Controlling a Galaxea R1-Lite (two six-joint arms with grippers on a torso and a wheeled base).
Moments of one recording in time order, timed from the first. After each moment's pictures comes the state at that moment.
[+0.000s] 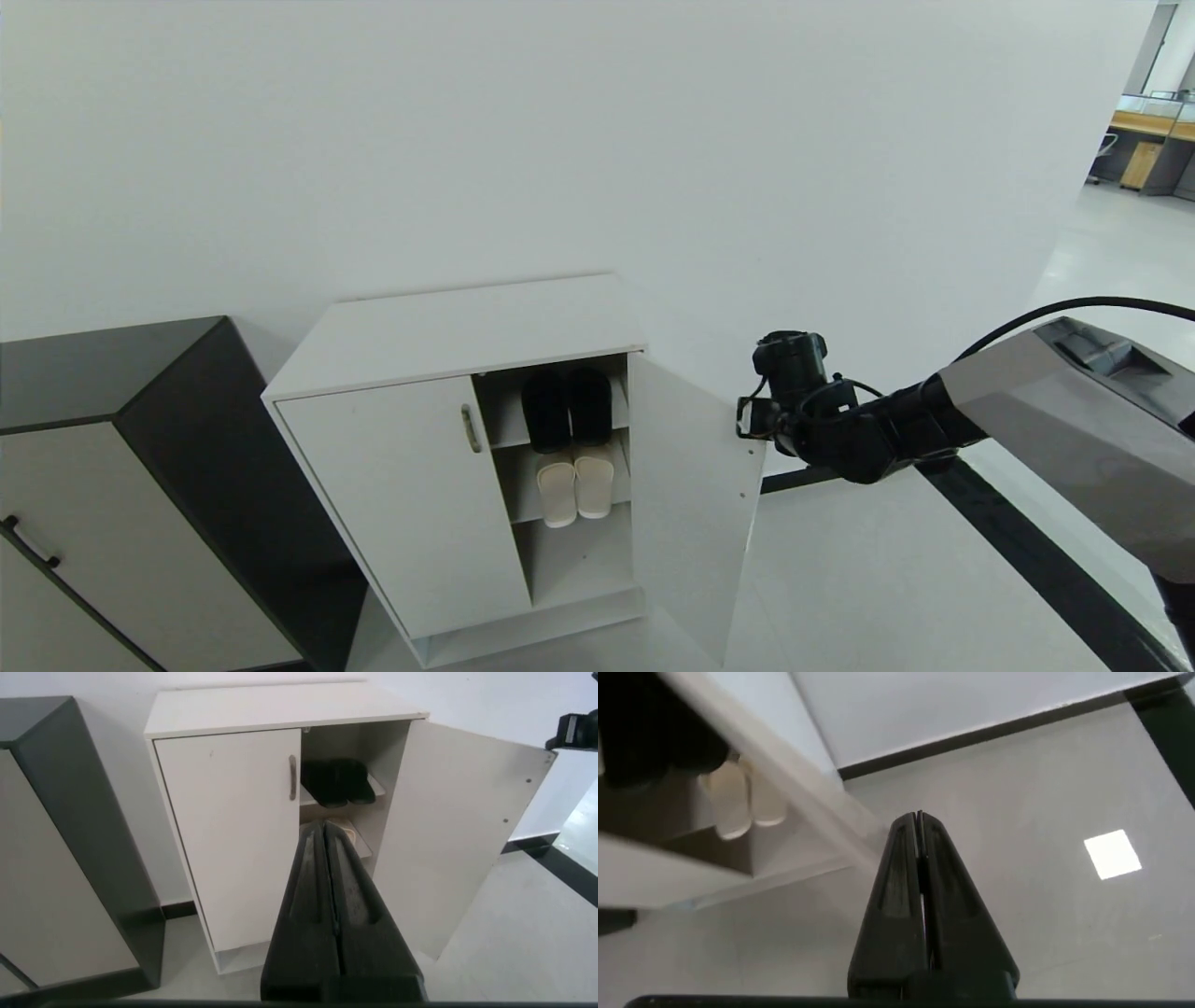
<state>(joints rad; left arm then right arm) 0.00 0.00 0.00 0.00 0.01 -0.02 0.50 2.31 -1.44 -0.35 -0.41 0.32</state>
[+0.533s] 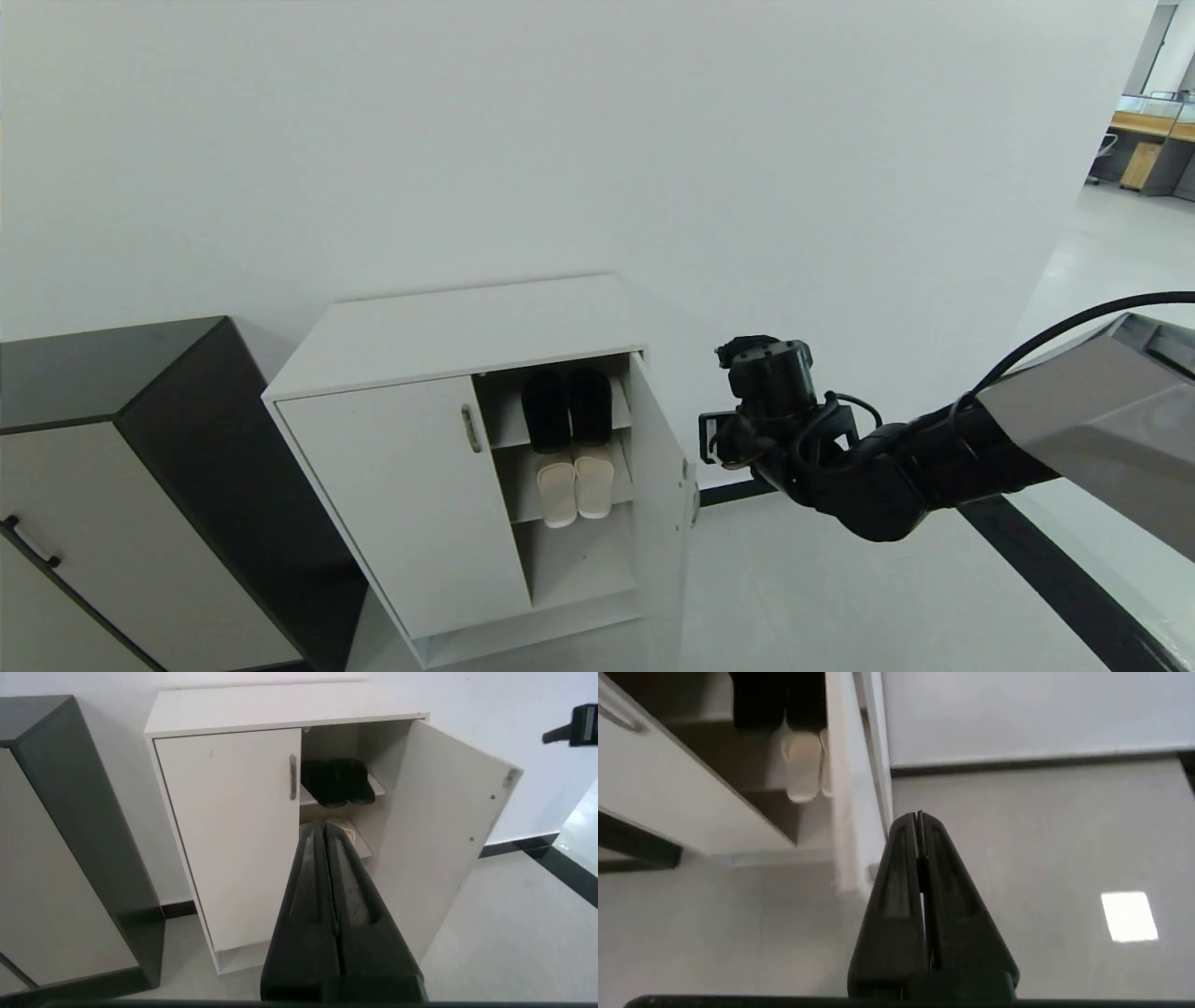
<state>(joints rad) 0.00 0.00 0.00 0.00 0.01 -0.02 0.65 2.14 -1.22 -0.51 -0.41 0.24</state>
